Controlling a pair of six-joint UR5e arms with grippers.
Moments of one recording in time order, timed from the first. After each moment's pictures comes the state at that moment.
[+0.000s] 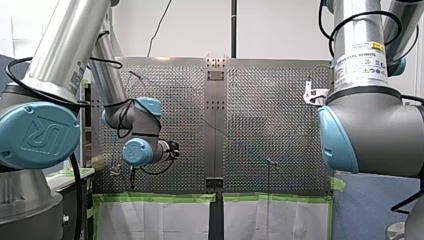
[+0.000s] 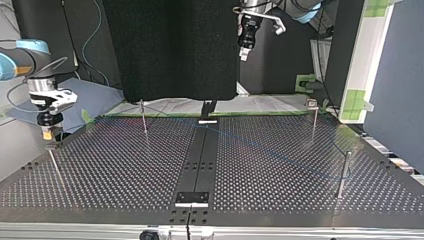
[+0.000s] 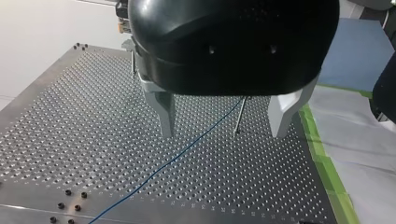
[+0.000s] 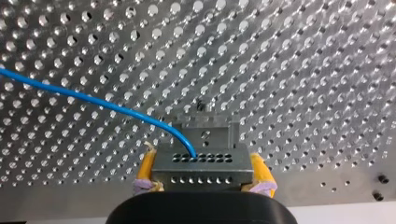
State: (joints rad) left arm -0.59 -1.90 -2.45 -2.05 -1.93 -1.69; right arm 1.52 -1.15 1.57 -0.42 1.20 1.67
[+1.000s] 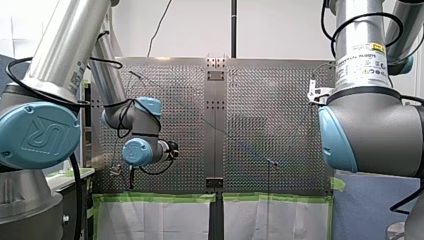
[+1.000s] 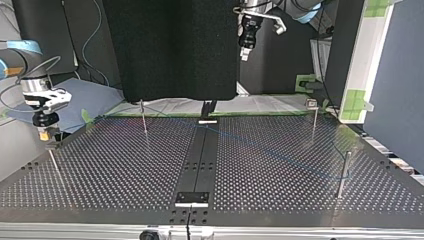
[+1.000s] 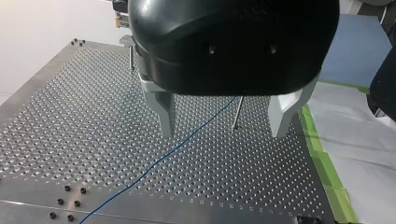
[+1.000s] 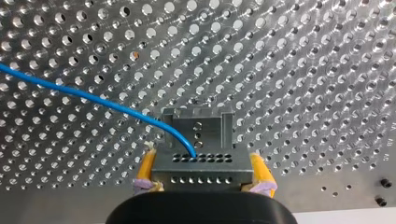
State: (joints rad) left arm -0.58 -1.90 -2.45 -2.05 -1.94 -1.68; right arm 1.48 -1.14 1.54 -0.40 1.11 1.67
